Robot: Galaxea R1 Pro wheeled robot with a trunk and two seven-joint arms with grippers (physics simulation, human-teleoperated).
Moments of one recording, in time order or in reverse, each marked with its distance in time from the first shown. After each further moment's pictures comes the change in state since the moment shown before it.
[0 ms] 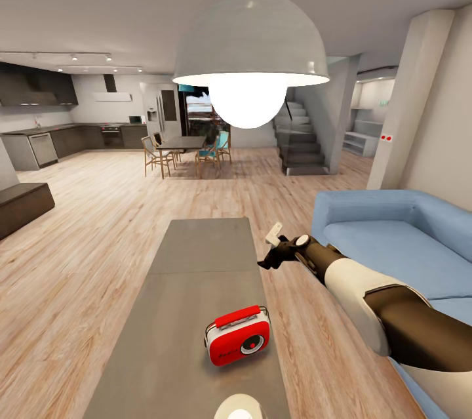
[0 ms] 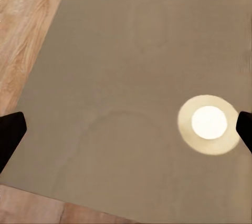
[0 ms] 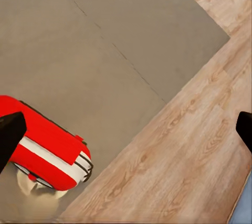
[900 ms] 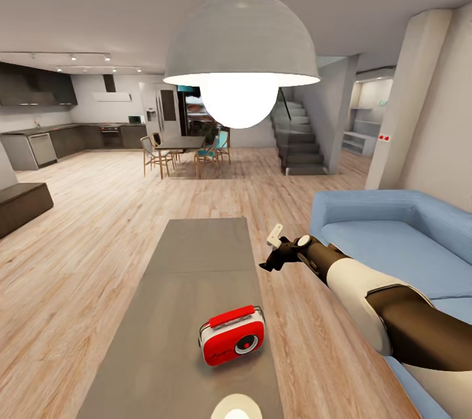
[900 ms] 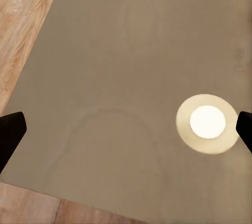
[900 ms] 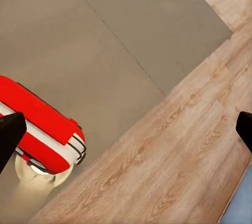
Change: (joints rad) left arm 0.000 0.003 0.000 -0.002 -0.001 0.002 0.004; right arm 0.000 -0.010 -0.002 -0.002 0.039 -0.005 0.033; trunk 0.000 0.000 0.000
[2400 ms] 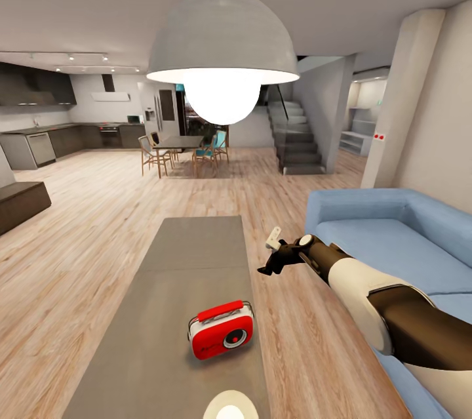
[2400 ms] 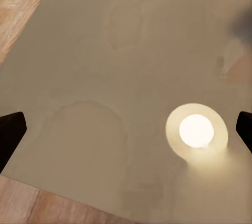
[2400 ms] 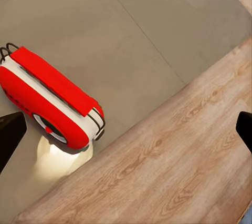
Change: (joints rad) left arm 0.000 -0.004 -0.003 -0.041 0.078 0.000 -0.007; right arm 0.000 -0.009 -0.006 -0.006 -0.001 -0.004 0.114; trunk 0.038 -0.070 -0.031
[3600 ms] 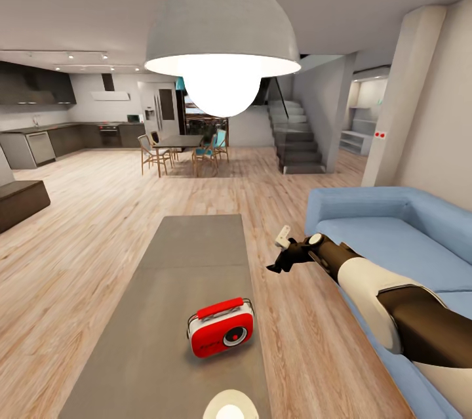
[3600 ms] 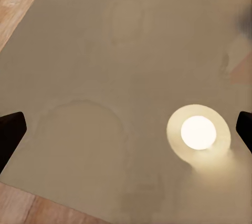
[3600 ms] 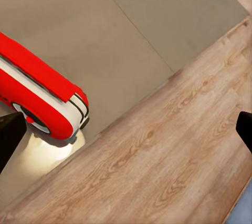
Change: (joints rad) left arm 0.000 -0.001 0.000 -0.002 0.001 -0.005 0.007; right arm 0.000 -0.049 -0.005 -0.009 -0.004 -0.004 -0.002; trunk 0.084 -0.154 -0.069
